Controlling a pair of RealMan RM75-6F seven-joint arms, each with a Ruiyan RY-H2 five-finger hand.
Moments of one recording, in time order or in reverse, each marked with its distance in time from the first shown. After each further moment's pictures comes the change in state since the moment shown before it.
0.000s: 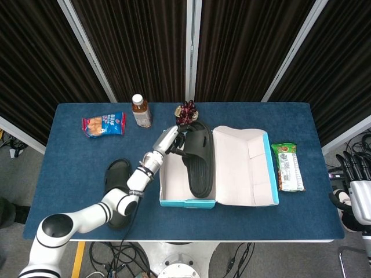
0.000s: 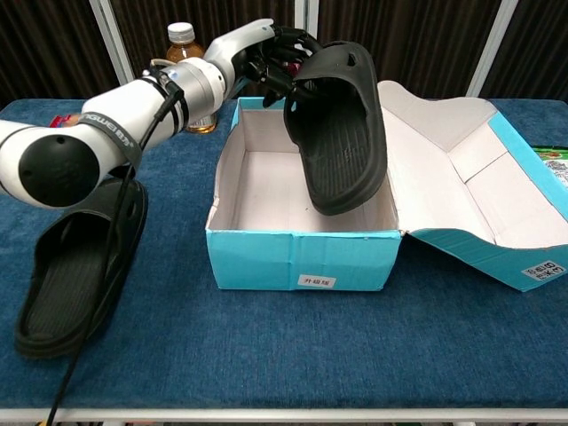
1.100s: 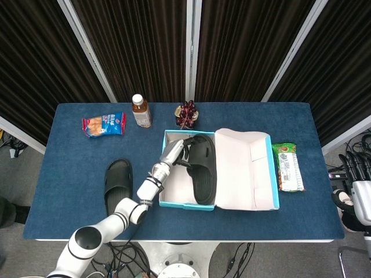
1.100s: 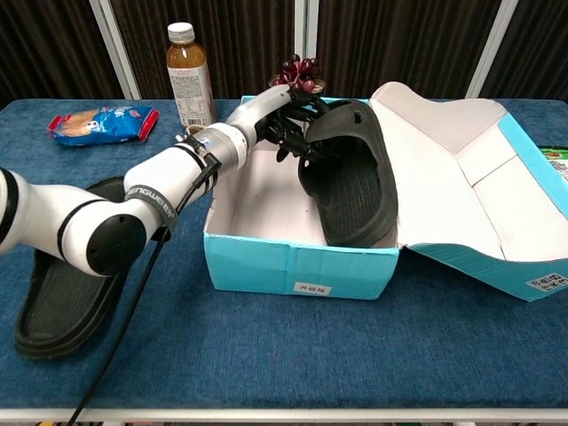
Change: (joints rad) left arm -0.051 -0.257 0.063 0.374 0.049 -0.005 -0.066; right arm -0.006 0.017 0.000 -0.029 0.015 0.006 -0.023
